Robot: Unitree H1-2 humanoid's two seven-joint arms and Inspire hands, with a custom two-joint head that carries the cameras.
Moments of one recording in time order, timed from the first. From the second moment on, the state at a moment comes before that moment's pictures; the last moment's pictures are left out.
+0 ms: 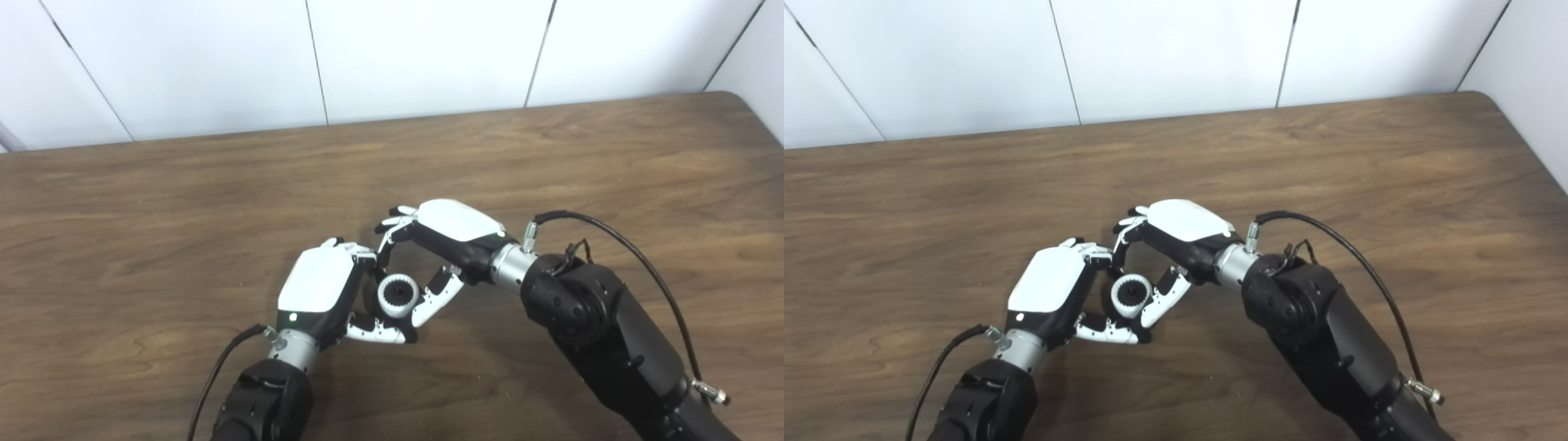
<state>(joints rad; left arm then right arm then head) -0.03 0.13 -0.45 -0.29 1.08 0.19 -0.25 -0.30 -0.29 0.43 -0.44 -0.80 0.32 0.68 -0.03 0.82</state>
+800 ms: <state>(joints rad) -0.03 0.13 -0.45 -0.29 1.08 0.19 -0.26 -0.30 -0.28 0.39 -0.44 -0.79 0.33 0.68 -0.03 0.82</state>
